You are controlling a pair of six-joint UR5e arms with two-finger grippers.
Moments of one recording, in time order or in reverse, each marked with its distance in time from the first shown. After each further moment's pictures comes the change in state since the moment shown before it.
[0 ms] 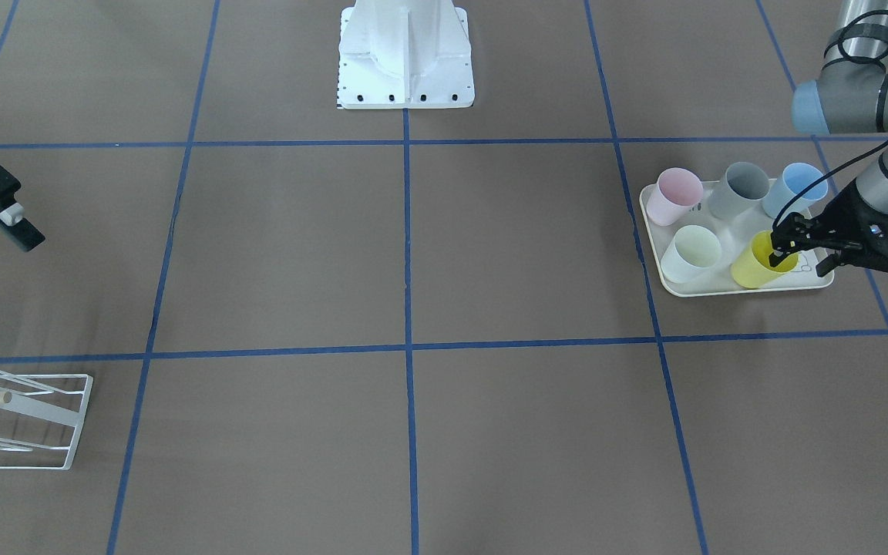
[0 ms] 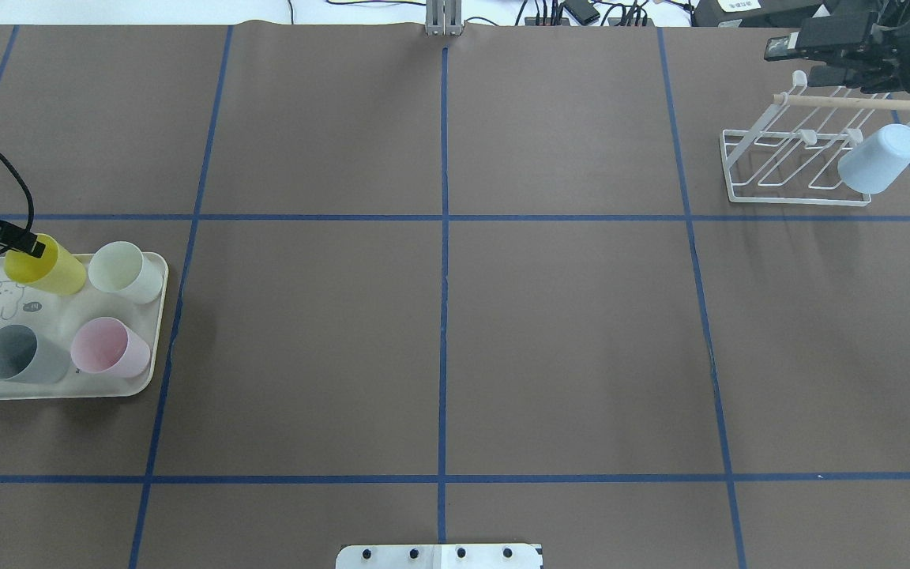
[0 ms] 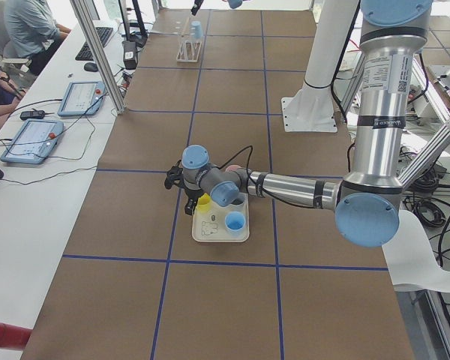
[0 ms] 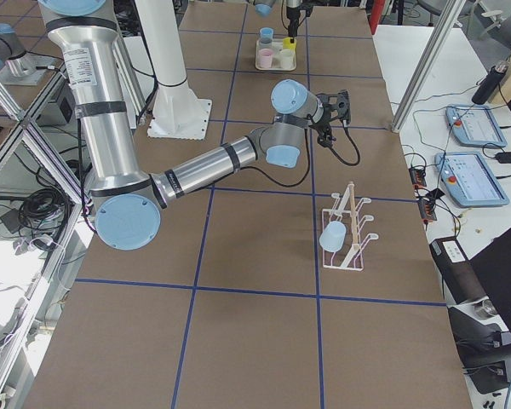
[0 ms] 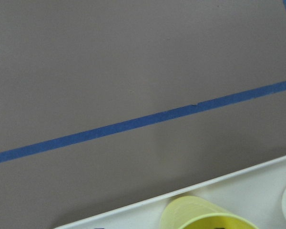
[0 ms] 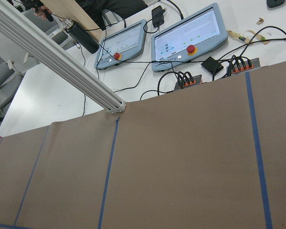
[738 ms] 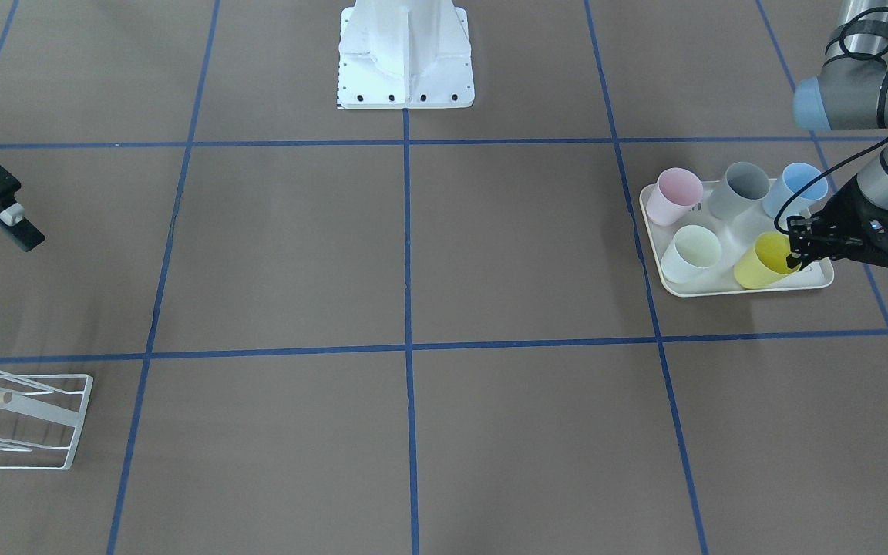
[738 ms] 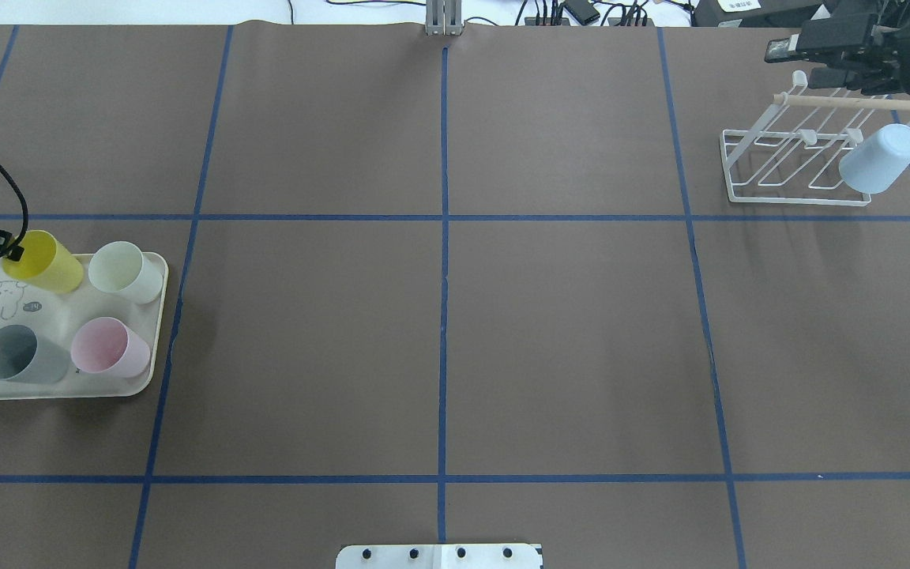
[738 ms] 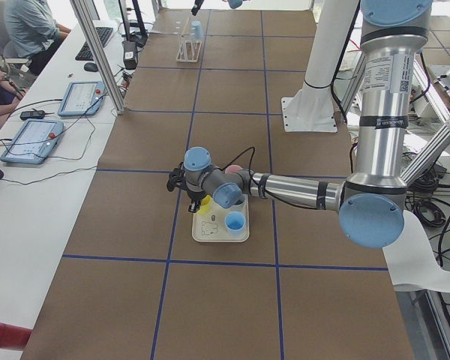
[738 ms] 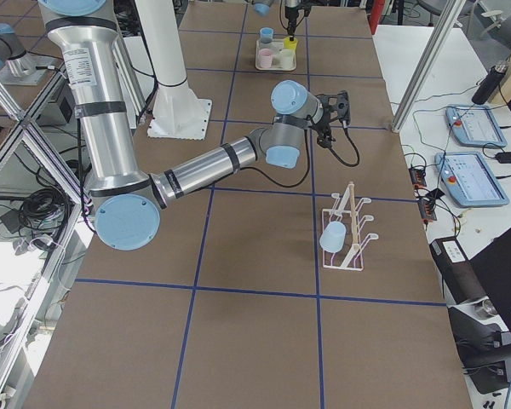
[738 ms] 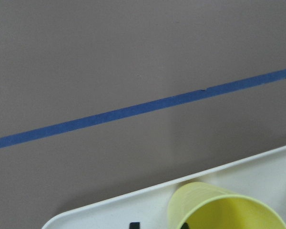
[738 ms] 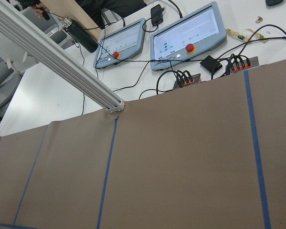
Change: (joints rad) left arm -0.001 0.033 -0.034 0.011 -0.003 -0.002; right arm 0.000 -0.003 -0.001 0.000 0.002 0.000
